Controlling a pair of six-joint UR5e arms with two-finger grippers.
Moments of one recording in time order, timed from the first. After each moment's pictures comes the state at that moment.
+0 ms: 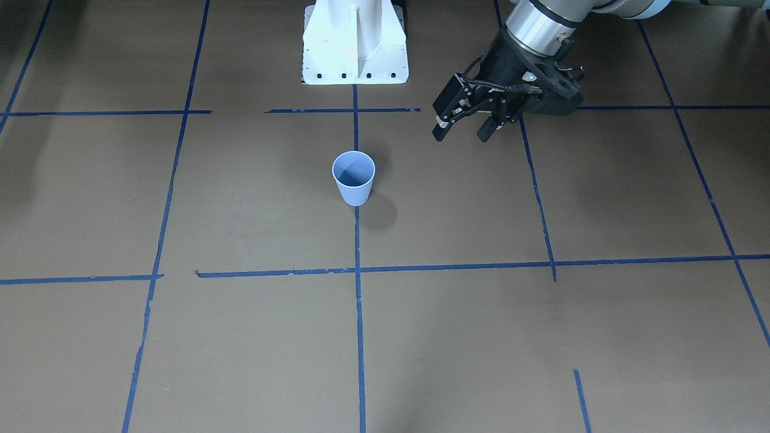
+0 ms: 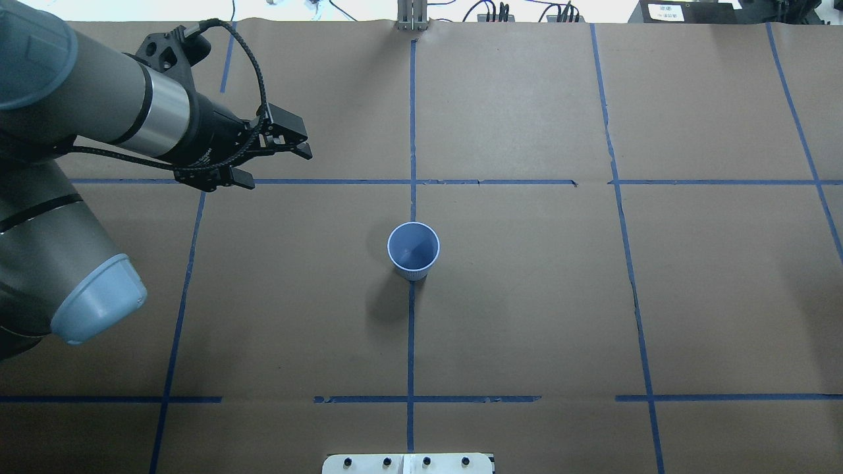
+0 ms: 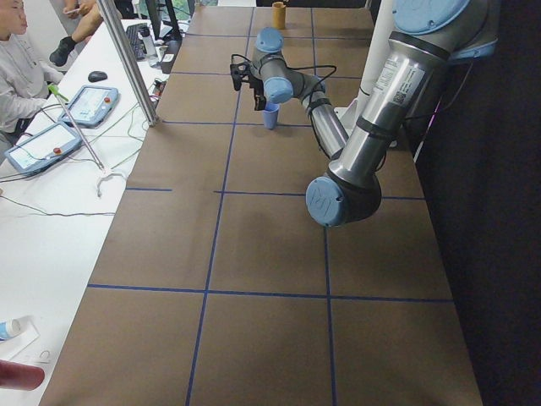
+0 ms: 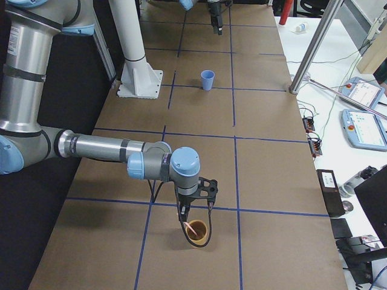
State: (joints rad) left arm -0.79 -2.04 -2.02 -1.79 -2.06 -1.52; right arm 1.58 -1.86 1.77 -1.50 2.25 0.13
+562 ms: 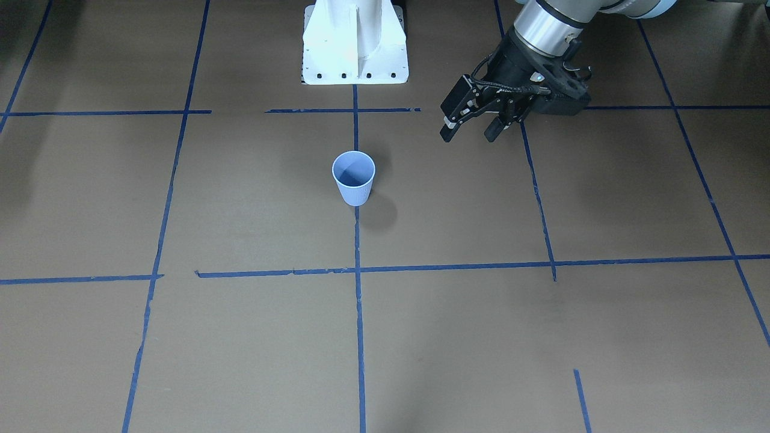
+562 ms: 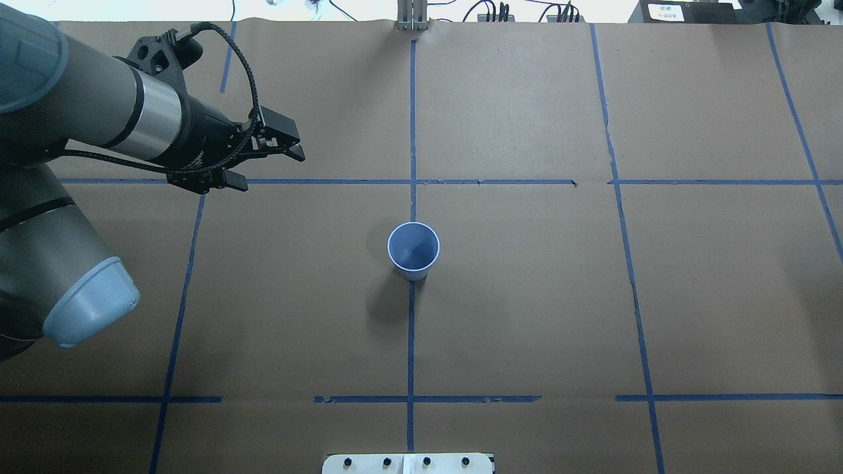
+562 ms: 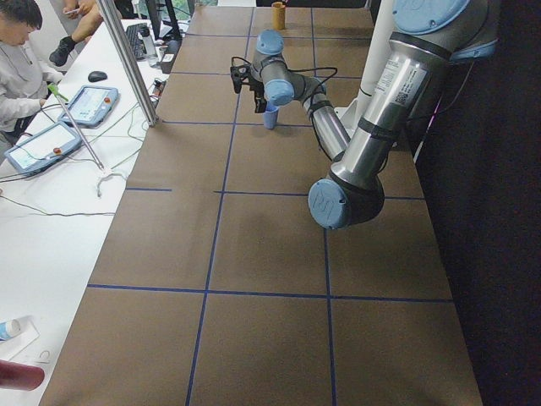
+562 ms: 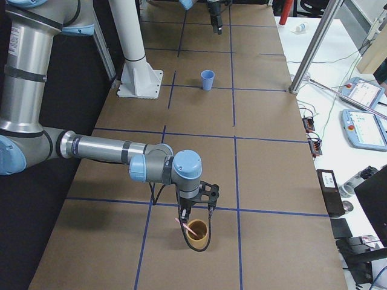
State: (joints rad) left arm -0.79 -2.03 -2.03 -1.79 -2.06 -1.52; right arm 1.59 -1.82 1.74 -1.50 2.22 0.15
